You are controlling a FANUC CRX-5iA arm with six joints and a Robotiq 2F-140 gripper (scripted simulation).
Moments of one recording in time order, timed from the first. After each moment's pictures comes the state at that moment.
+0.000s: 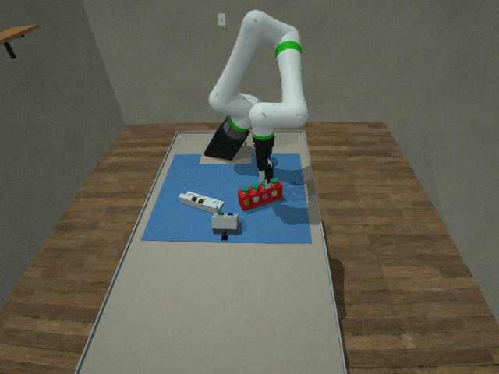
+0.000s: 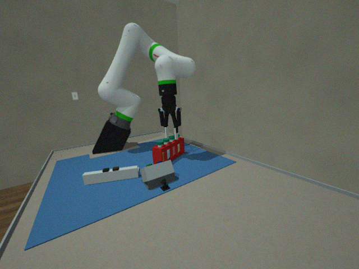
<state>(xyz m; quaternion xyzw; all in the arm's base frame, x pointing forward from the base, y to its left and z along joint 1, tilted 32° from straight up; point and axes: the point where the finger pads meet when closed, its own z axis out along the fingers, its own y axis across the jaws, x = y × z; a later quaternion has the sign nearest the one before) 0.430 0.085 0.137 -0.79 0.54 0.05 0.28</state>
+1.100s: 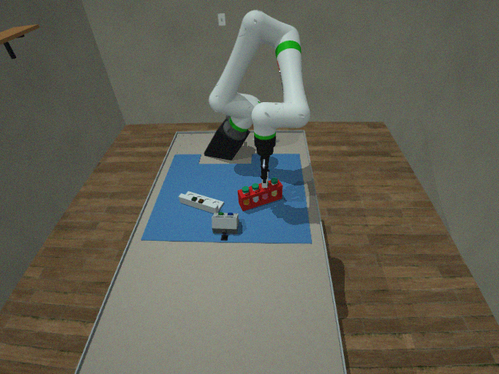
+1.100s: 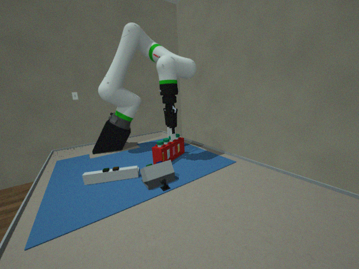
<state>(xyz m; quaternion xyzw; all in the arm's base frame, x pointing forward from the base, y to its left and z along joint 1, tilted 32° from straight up) 0.430 0.085 0.138 -0.59 0.76 0.12 0.24</state>
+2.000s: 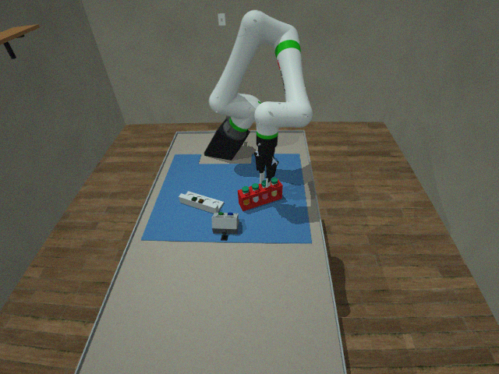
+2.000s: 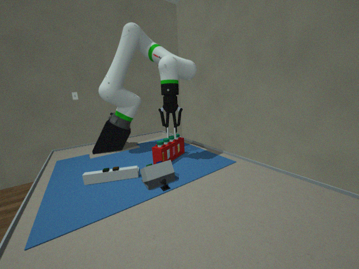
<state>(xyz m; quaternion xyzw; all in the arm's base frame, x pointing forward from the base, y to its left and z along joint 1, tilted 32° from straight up) 0.429 0.085 0.138 -0.87 0.41 -0.01 0.26</state>
